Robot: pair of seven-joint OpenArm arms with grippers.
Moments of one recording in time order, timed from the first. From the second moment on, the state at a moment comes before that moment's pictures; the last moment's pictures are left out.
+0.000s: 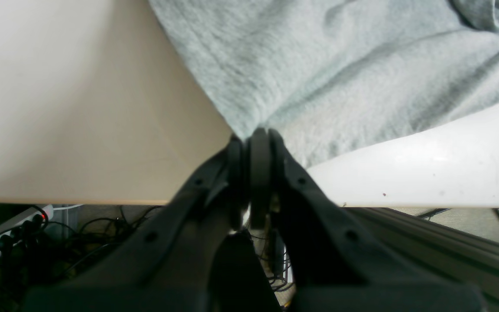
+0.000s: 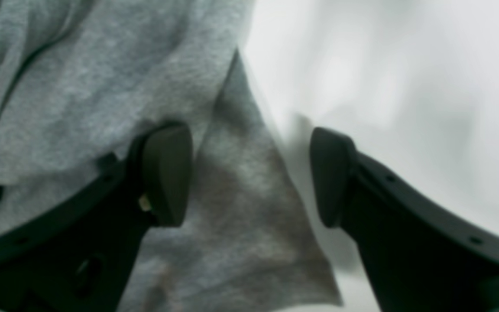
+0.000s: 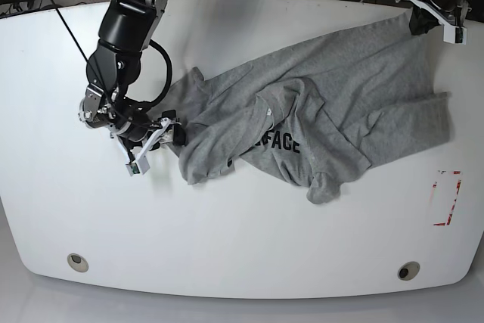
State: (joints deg) left arm 47.0 -18.4 -34.2 109.5 -40.9 -24.3 37.2; right arm 14.3 2.1 24.9 70.1 12.7 41.0 -55.4
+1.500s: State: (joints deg) left arm 44.8 -18.7 -31.7 109.5 -40.6 -23.9 37.4; right arm 1.0 2.0 25.8 85.5 15.1 41.1 -56.1
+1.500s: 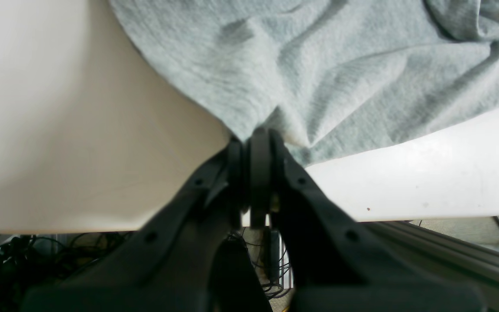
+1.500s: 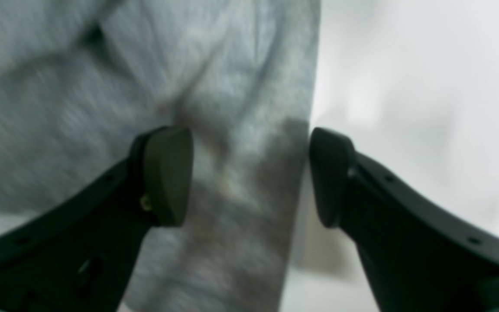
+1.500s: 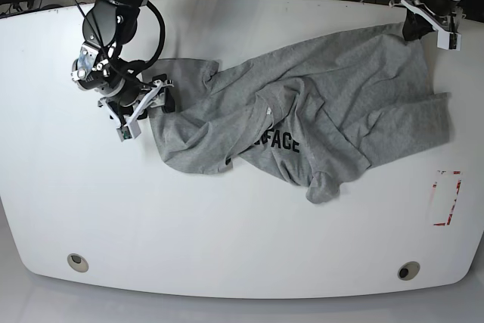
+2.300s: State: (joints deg) left arm 43.3 -18.6 -31.6 109.5 -40.5 -23.9 37.5; right arm 1.8 4.5 26.4 77.2 31.0 41.3 -59.1
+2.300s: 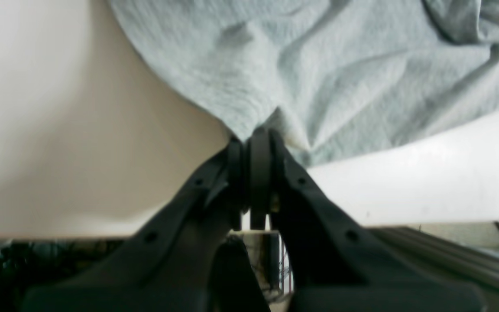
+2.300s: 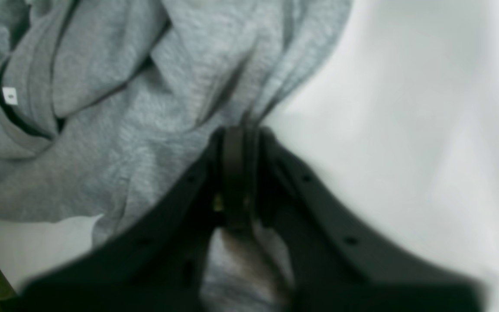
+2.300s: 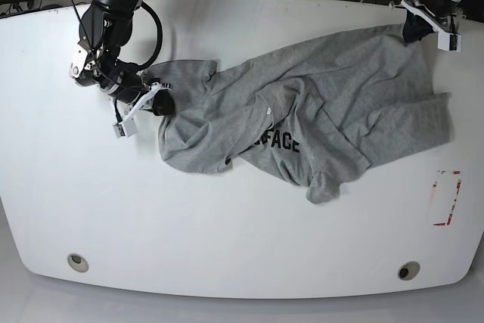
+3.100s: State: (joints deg) left arm 41.6 -18.6 -27.8 108.8 -37.0 -24.3 37.4; right arm -21.0 3.8 31.8 102.1 29.2 40.7 -62.1
